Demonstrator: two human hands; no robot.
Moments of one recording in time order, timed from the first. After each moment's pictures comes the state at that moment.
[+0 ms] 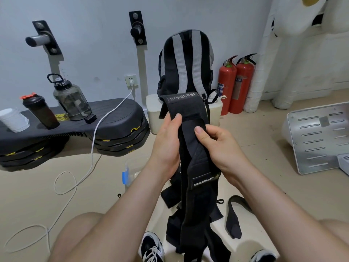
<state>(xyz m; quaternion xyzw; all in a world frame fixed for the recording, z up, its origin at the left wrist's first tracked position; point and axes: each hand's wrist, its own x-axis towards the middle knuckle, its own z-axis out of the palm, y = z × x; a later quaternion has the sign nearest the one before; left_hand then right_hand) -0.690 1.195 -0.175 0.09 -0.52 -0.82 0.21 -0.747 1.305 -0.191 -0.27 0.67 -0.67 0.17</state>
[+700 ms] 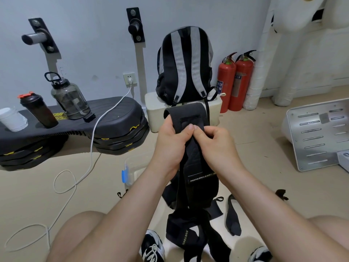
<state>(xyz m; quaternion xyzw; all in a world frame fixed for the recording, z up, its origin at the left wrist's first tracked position) -0.691 1.200 -0.185 0.12 -0.61 -0.75 0.25 -0.740 1.294 -0.194 -0.21 0.74 -0.64 0.08</state>
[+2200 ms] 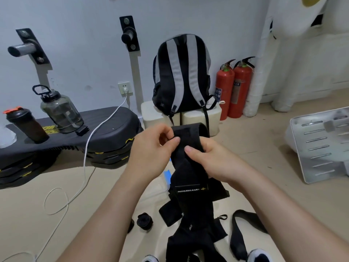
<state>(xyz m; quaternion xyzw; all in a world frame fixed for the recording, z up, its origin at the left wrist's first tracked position) -0.718 1.134 -0.167 0.17 -0.88 -0.36 0.26 -0.794 1.282 -0.178 -0.30 0.72 -0.55 0.29</state>
